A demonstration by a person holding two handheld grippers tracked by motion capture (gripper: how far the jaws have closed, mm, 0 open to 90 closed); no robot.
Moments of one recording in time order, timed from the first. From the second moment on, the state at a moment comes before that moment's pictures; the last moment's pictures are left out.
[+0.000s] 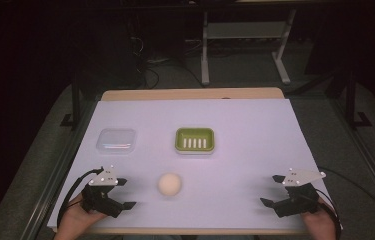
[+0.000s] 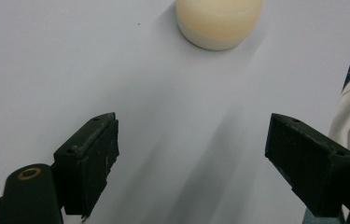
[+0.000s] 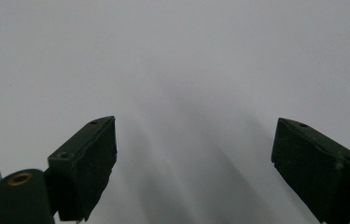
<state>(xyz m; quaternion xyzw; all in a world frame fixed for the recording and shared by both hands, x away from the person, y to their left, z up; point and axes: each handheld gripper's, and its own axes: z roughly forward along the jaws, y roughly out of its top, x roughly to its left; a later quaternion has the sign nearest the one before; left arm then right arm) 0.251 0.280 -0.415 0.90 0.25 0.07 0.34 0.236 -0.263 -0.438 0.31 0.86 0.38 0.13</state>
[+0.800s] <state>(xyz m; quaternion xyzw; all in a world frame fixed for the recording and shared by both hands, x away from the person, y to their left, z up) 0.268 0.234 -0.401 0.92 0.20 0.06 0.33 0.234 -0.254 -0.439 0.30 0.86 0.39 0.12</state>
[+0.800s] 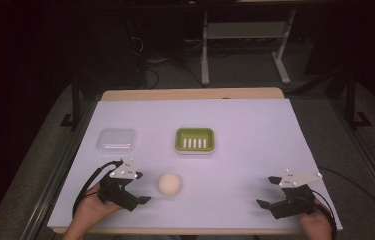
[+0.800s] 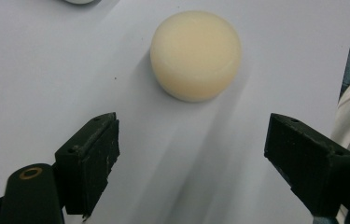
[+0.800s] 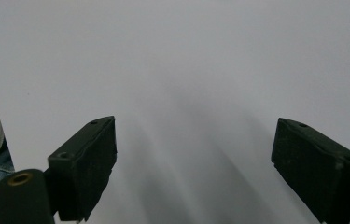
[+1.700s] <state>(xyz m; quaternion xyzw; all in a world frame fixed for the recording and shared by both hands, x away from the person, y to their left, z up) 0.285 0.192 -0.404 0.94 0.17 0.05 0.31 0.233 -0.249 -0.439 0.29 0.87 0.38 0.13</state>
